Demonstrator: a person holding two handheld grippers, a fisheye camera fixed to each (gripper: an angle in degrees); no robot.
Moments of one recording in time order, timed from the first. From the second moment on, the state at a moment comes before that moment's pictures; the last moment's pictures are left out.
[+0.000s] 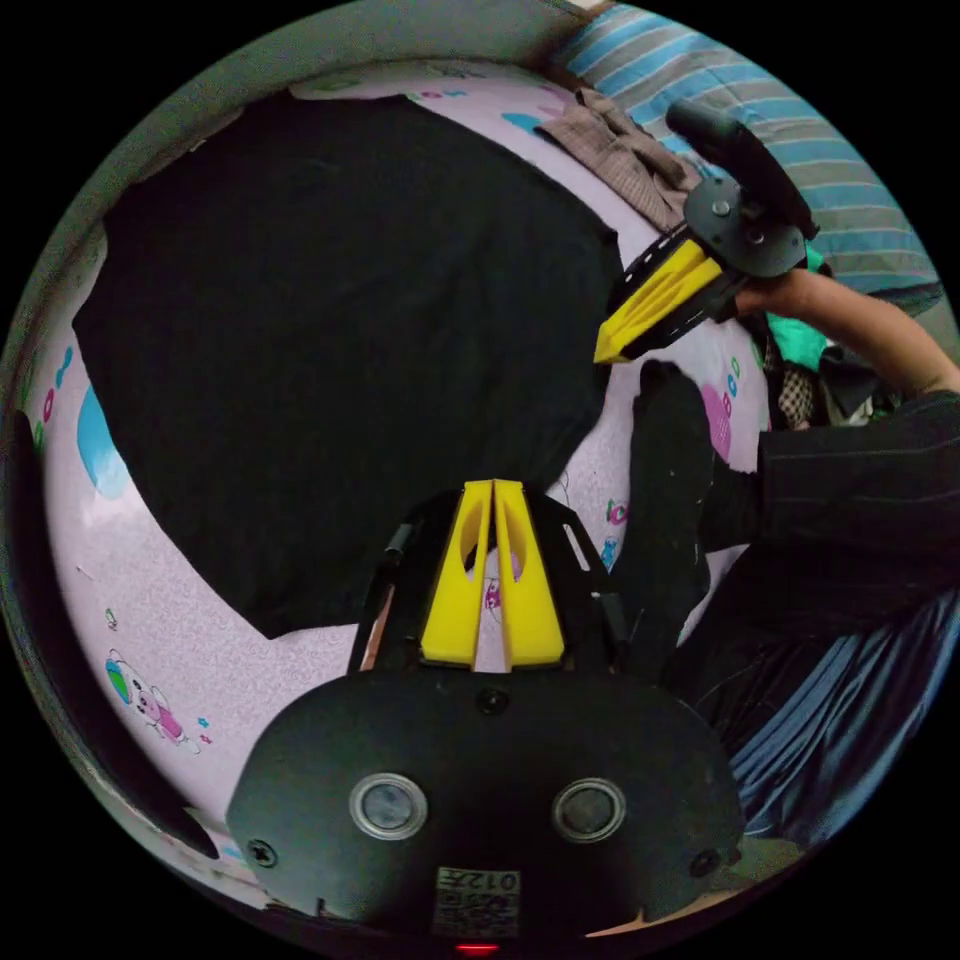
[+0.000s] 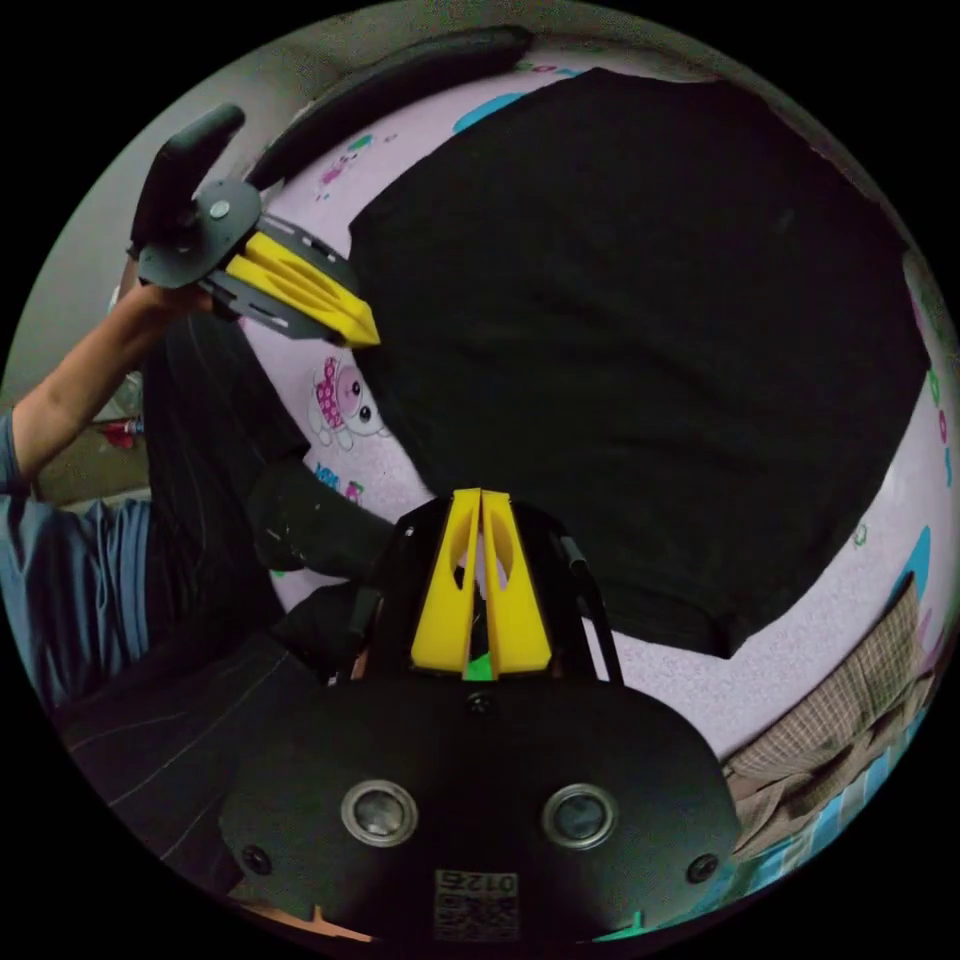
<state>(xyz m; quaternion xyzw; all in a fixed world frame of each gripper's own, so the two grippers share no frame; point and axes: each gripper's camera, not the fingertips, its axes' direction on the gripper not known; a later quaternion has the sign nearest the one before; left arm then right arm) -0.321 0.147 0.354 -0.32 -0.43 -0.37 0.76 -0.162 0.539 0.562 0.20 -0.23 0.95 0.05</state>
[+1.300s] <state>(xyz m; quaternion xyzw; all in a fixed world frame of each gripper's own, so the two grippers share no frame) -0.283 0.157 0.389 -0.28 -0.56 -0.45 0.64 -0.248 0.590 0.520 0.11 -0.31 0.94 -0.11</state>
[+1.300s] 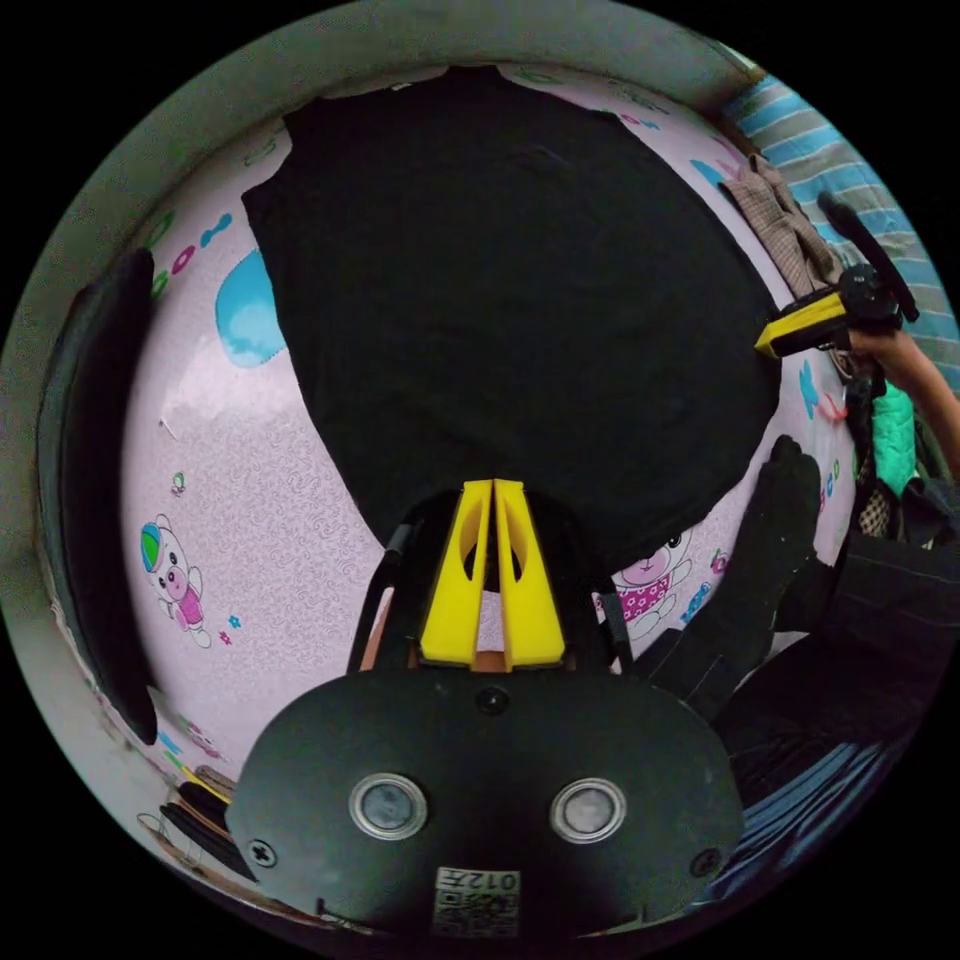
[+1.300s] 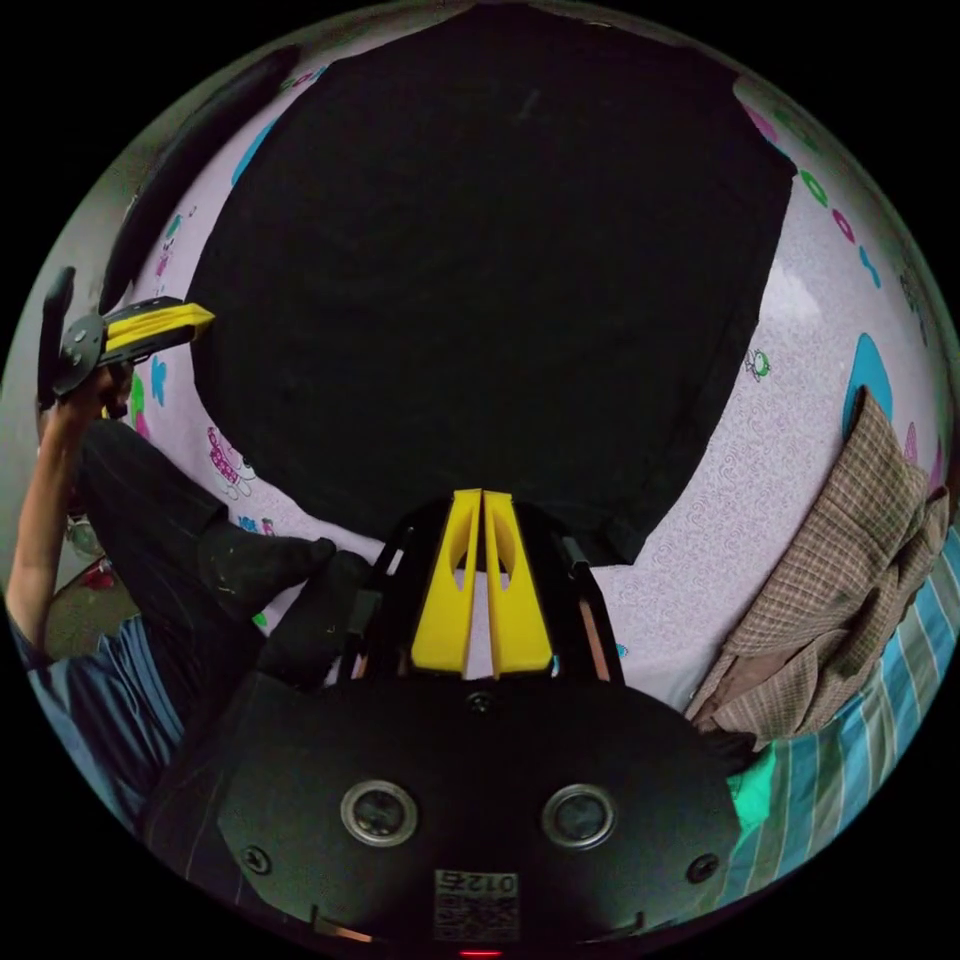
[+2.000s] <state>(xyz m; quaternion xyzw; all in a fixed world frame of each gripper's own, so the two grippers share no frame) -0.341 0.077 0.317 -0.25 -0.64 -0.44 0.57 -0.379 0.613 0.475 0.07 -0.14 0.96 -0.25</state>
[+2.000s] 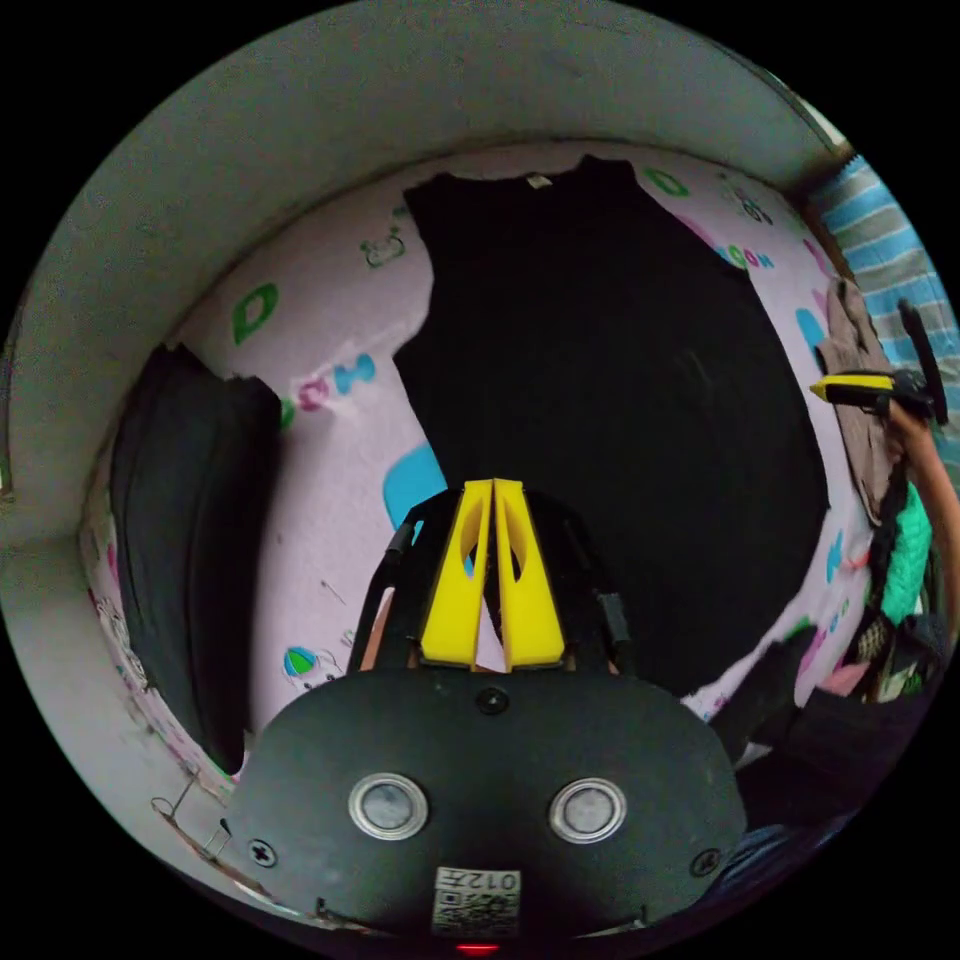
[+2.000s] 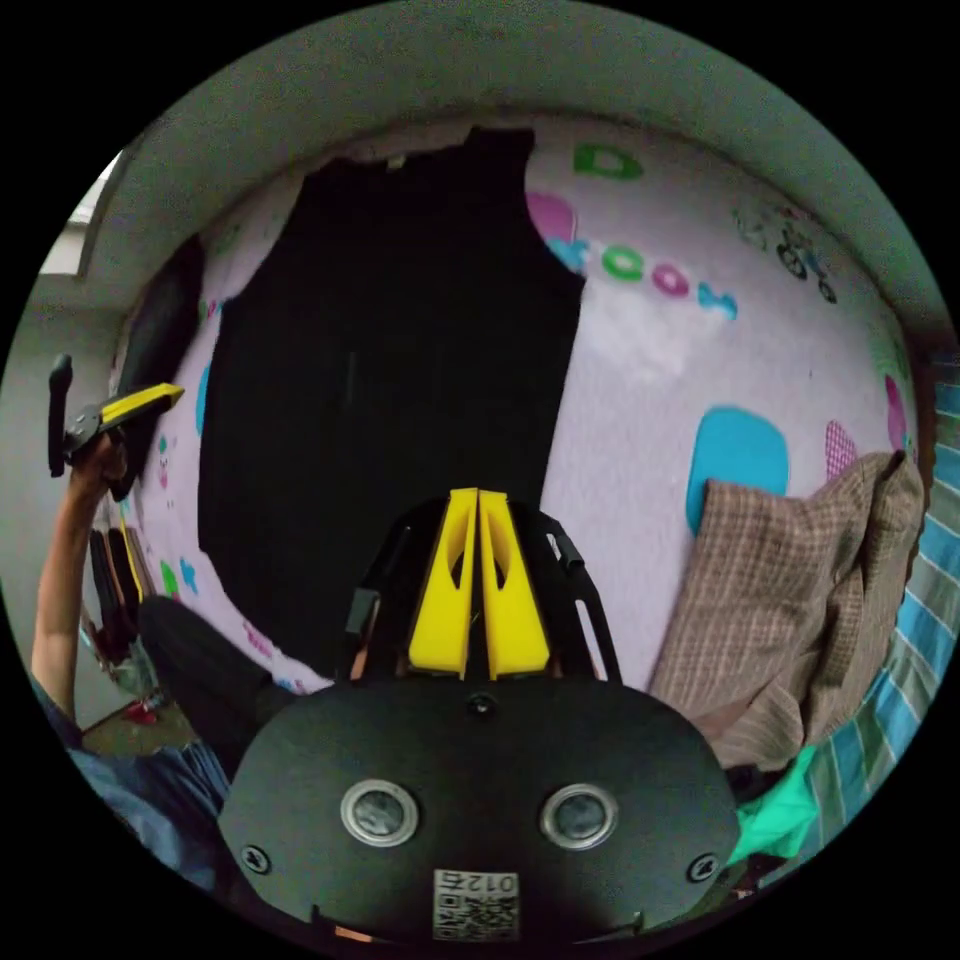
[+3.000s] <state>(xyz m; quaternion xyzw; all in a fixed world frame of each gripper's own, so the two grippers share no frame) -0.477 0.095 0.205 -0.02 -0.73 -0.39 0.56 -0.533 0.655 0.563 -0.01 0.06 0.94 -0.35</state>
